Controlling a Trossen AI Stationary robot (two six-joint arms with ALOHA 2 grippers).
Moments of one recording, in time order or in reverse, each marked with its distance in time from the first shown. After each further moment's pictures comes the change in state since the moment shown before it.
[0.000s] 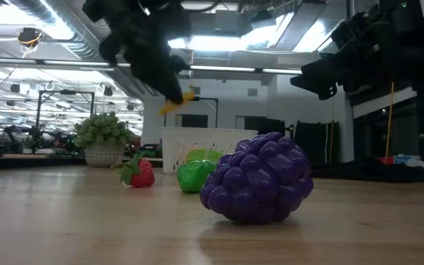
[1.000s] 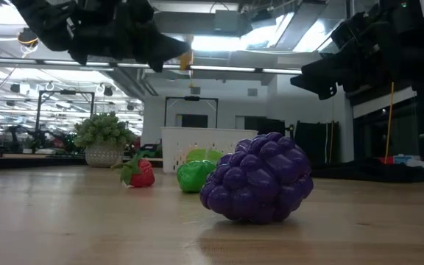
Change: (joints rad) left arm 0.297 -0.251 -0.492 1.081 0.352 -0.177; right arm 0.000 0.000 0.000 0.001 0.000 -0.004
